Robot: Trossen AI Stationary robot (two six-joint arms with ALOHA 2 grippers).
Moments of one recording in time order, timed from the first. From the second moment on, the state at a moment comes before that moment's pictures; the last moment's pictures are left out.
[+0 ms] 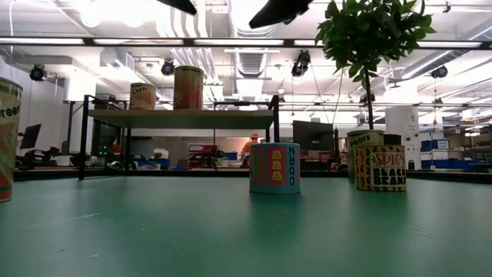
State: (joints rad) left arm 0.03 1.19 1.33 -0.71 -0.53 0.18; right arm -0.01 1.49 1.37 -0.41 0.08 -0.34
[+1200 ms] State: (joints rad) left arm 0.39 1.50 1.55 -1.05 -0.50 -0.13; right arm 0.15 1.12 0.86 -0.05 0.08 -0.29
